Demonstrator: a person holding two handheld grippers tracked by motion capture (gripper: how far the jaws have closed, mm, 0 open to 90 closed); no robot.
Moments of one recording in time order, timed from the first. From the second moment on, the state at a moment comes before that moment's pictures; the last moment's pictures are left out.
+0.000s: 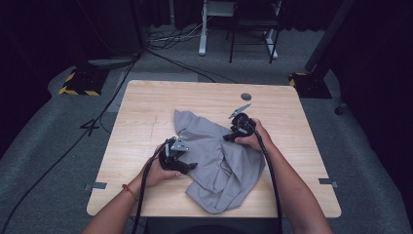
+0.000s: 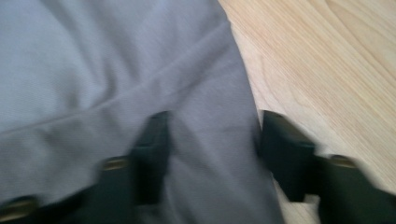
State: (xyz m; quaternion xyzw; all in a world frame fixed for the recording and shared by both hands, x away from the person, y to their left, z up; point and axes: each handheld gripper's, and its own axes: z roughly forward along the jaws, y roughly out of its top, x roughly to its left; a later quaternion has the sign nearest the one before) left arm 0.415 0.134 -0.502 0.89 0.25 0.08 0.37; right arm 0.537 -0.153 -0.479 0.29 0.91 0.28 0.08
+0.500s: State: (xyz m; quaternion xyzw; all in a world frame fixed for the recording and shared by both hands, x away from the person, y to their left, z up) left arm 0.415 0.135 -0.502 0.88 0.27 0.09 0.37; right arm 0.487 -0.142 -0.431 0.20 0.91 0.33 0.14
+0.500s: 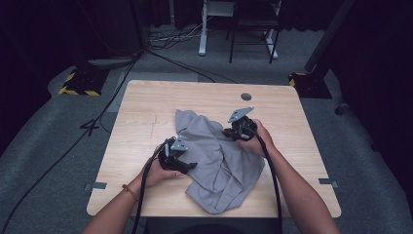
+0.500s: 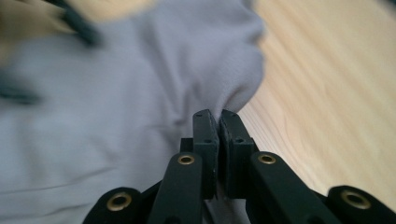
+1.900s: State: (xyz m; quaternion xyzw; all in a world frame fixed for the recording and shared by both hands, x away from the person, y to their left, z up) left arm 0.468 0.139 -0.476 0.87 0.30 0.10 0.38; right arm 0.437 -0.105 -0.438 0.07 0.96 0.28 0.03
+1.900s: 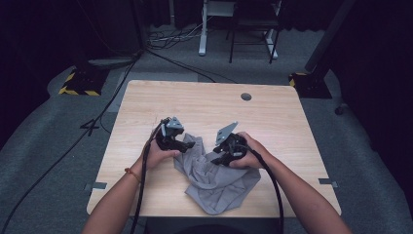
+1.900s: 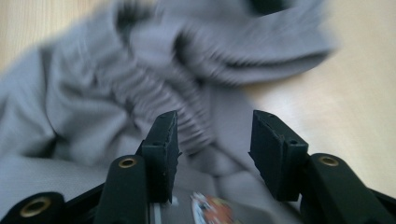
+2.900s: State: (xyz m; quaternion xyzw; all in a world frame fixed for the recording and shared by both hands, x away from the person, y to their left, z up) left arm 0.480 0.147 -0.454 0.85 0.29 0.19 0.39; right arm 0.446 -0.183 -0.391 0.22 0.89 0.35 0.18
